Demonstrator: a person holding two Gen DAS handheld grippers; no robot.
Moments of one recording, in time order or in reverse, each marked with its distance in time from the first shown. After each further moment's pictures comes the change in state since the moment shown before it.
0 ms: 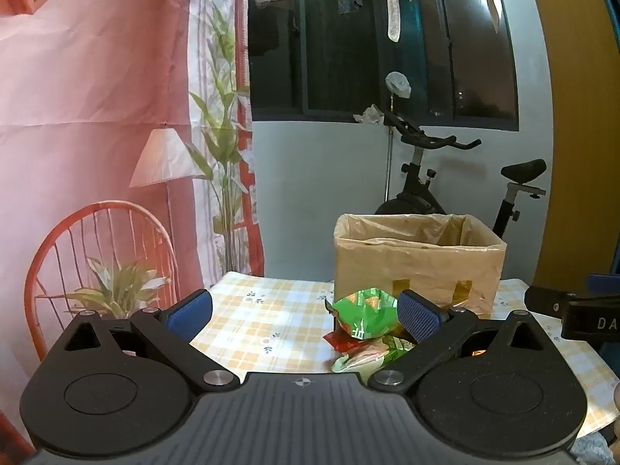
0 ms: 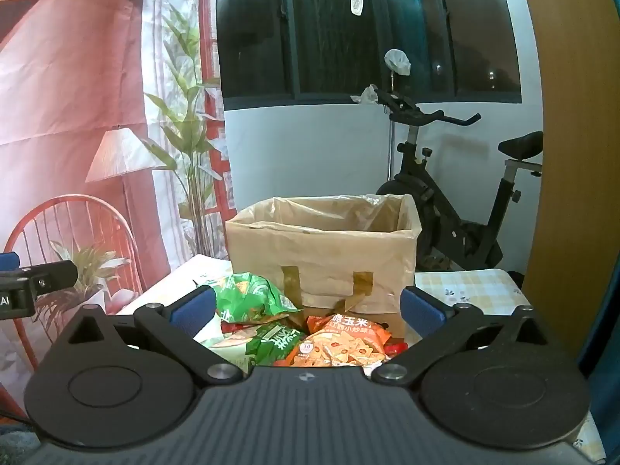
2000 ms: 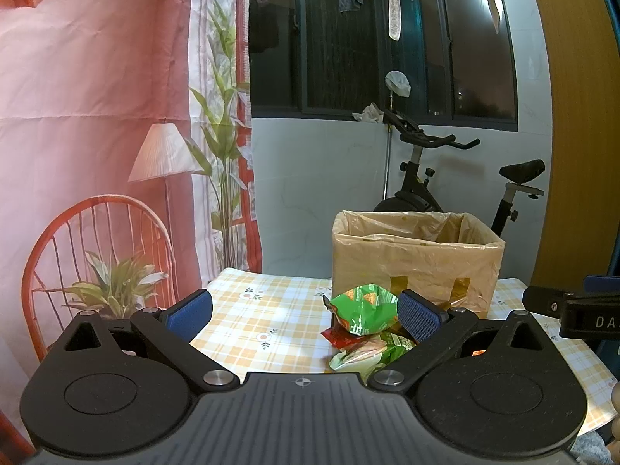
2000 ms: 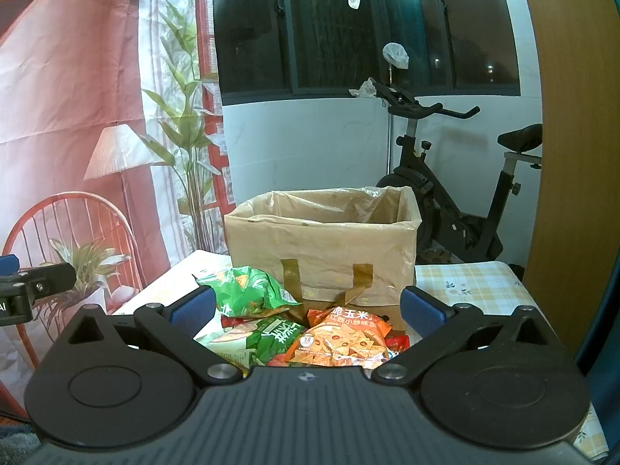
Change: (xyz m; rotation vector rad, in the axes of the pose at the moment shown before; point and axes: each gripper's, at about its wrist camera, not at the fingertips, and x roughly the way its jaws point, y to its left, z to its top) left arm 0.003 -0.002 -0.006 0.020 -0.001 0.014; right arm 0.002 -0.002 -0.005 0.015 0.019 0.002
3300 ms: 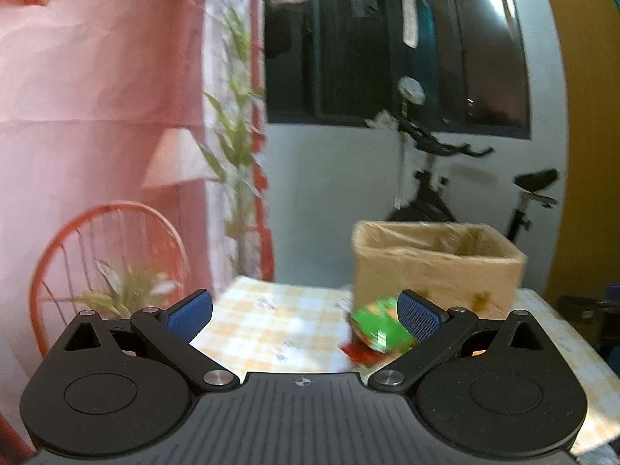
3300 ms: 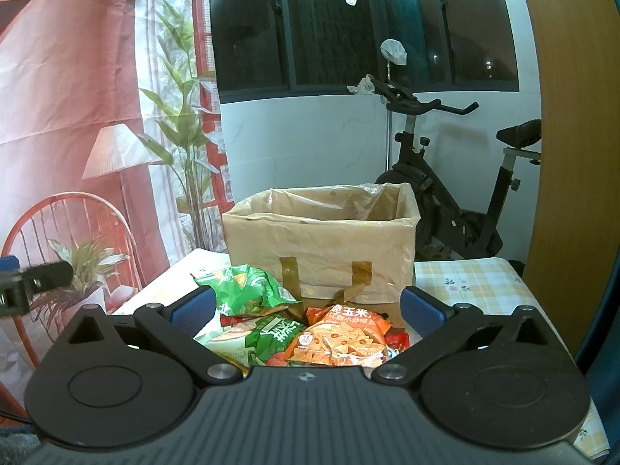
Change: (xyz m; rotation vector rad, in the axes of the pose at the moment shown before) left arm 0.016 0.019 0.006 -0.012 -0.032 0.058; right arm 0.004 -0.002 0.001 0.001 -0.019 -0.004
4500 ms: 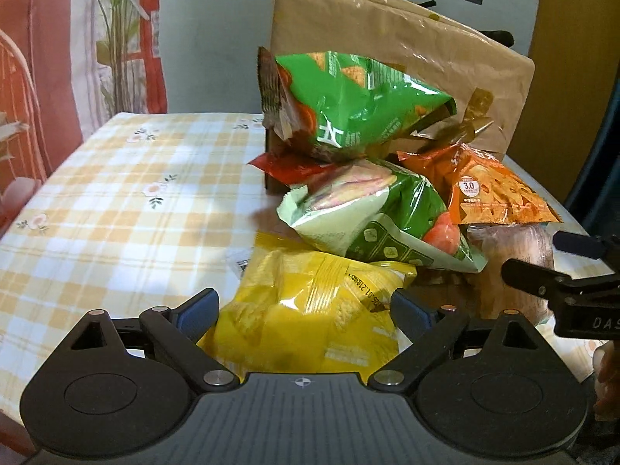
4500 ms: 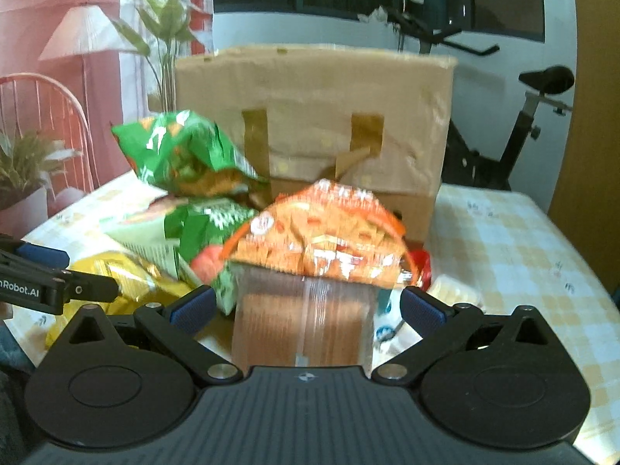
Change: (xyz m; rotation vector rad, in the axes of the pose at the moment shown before) left arm 0.186 -0.020 -0.141 0.036 0.457 -0.359; right arm 0.141 -0.024 -0.120 -0.078 0.226 -0.024
